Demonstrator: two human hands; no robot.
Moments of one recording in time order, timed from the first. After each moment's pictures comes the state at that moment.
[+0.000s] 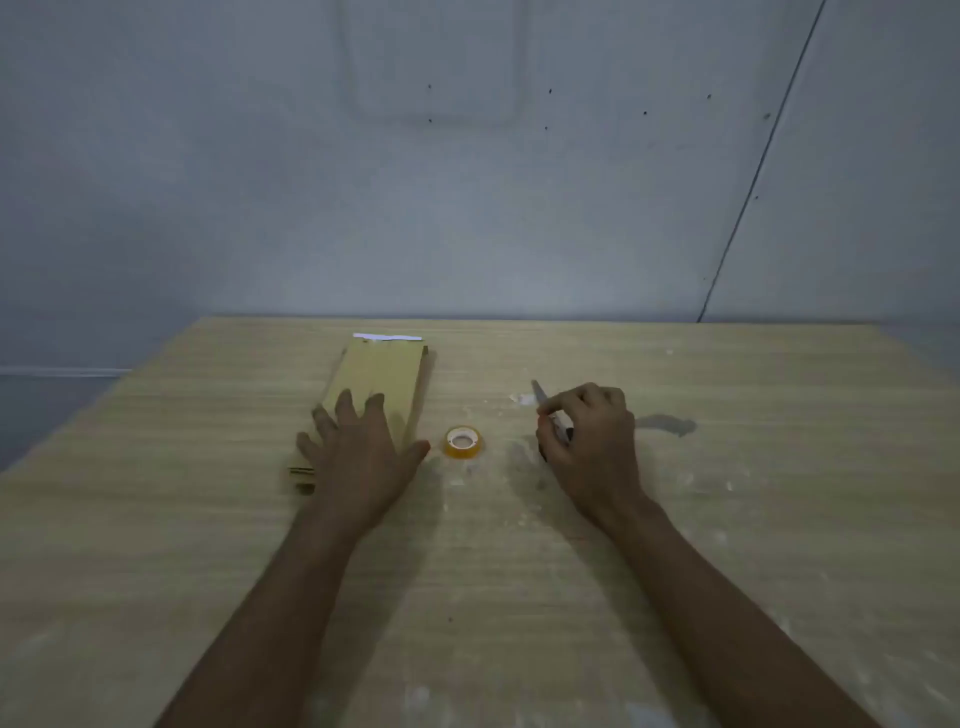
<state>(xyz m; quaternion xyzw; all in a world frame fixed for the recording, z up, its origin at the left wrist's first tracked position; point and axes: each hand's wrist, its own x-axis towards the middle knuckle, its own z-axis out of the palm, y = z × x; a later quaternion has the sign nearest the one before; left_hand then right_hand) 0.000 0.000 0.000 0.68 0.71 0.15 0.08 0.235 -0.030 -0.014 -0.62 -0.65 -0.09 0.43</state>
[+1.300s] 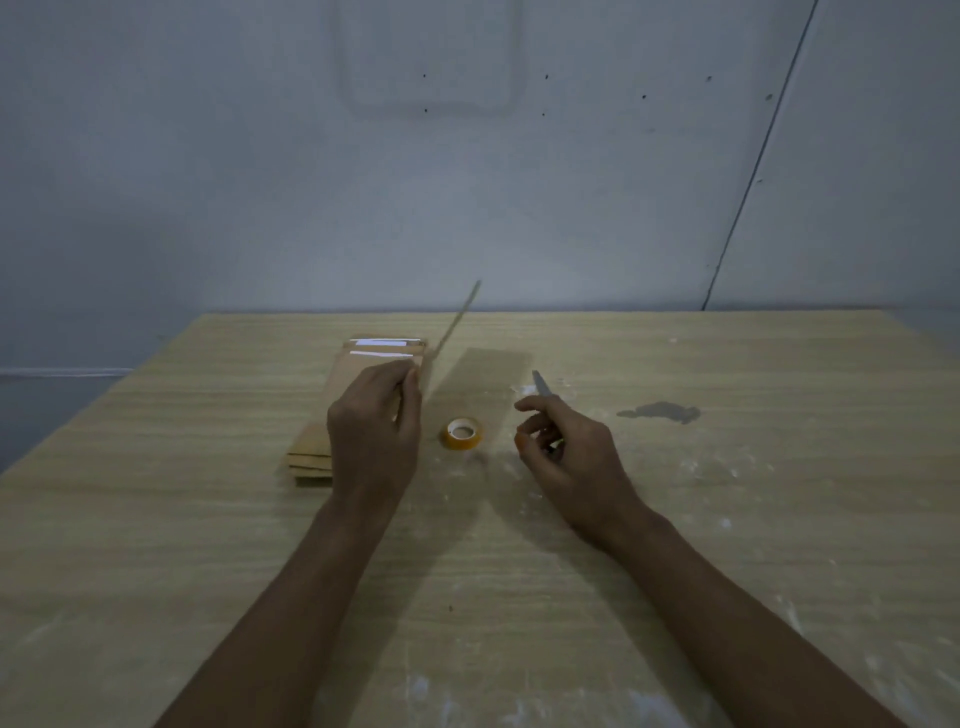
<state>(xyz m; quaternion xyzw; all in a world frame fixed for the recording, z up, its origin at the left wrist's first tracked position) 0.016 -0.014 0.010 0.68 0.44 0.59 -0.04 0.218 -0.063 -0.013 -0.52 -0.68 0.14 0.50</state>
